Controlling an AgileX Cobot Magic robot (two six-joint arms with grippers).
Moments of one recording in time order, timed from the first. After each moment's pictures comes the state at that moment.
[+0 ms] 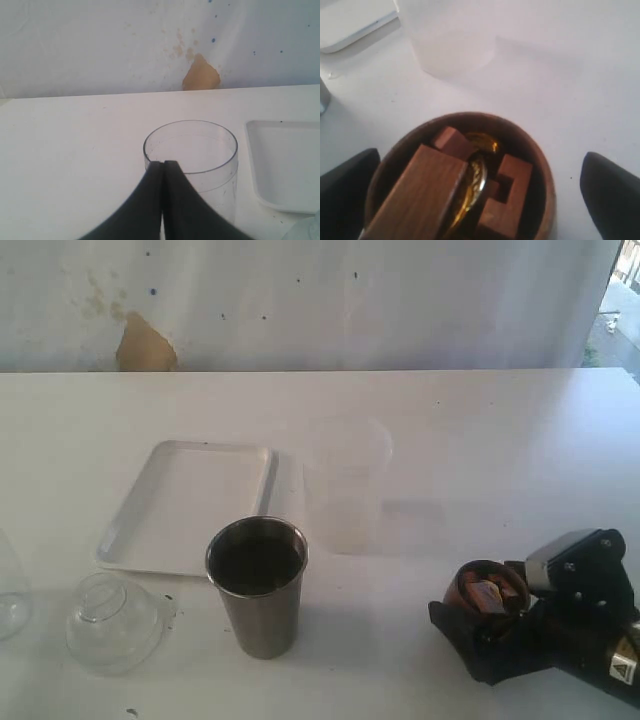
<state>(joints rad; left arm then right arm) 0.08 0.00 0.00 0.02 0.21 0.06 -0.08 1.81 -0.15 -0.61 -1.14 0.13</state>
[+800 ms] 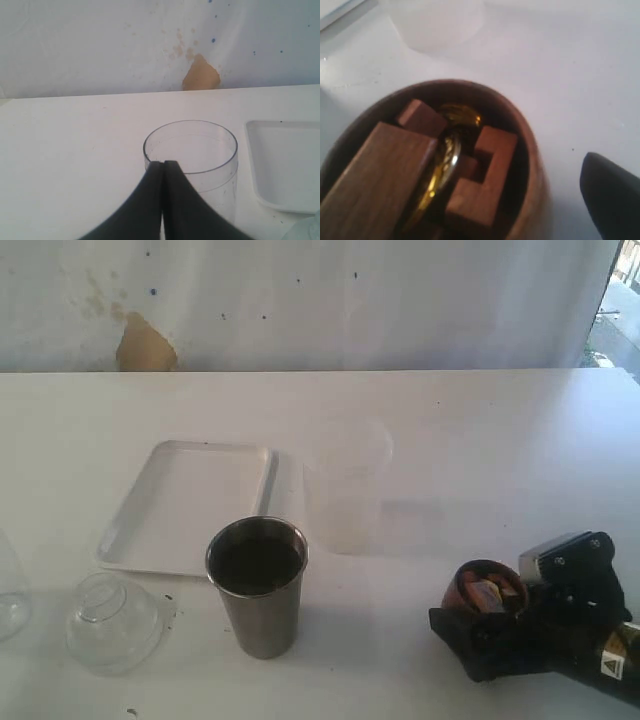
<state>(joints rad) 0.08 0.00 0.00 0.02 0.21 0.06 -0.08 1.86 -0.19 -0.61 -1.05 0.21</state>
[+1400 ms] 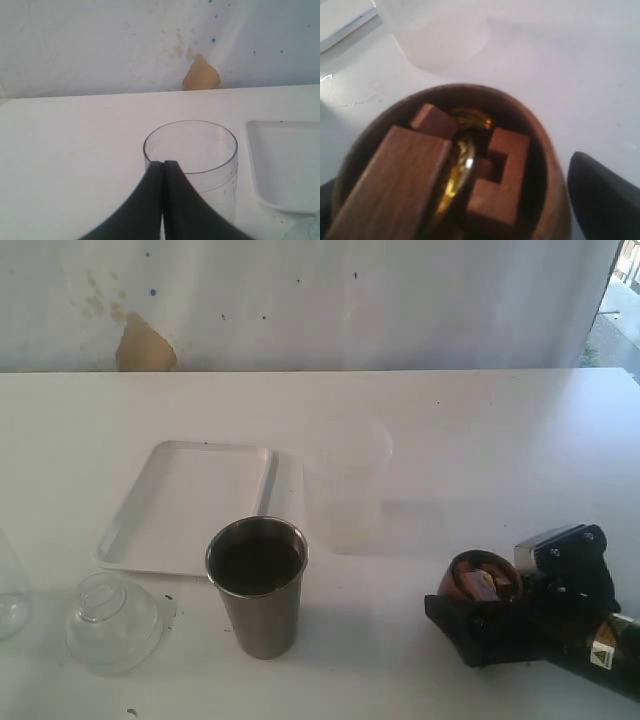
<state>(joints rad) 0.08 0.00 0.00 0.02 0.21 0.06 -0.08 1.91 -0.22 -0.62 -1.11 0.22</state>
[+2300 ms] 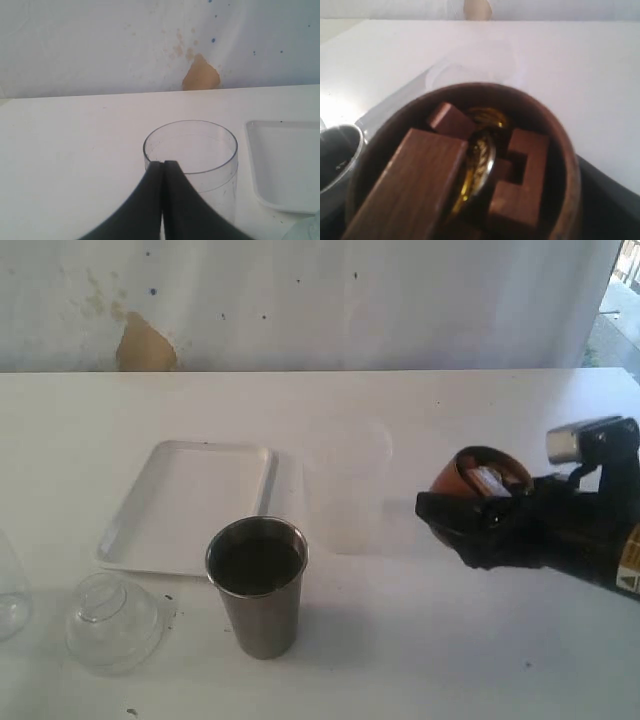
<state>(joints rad) 0.08 0.00 0.00 0.02 0.21 0.06 -0.03 1.41 -0.37 -0.91 -0.86 0.79</state>
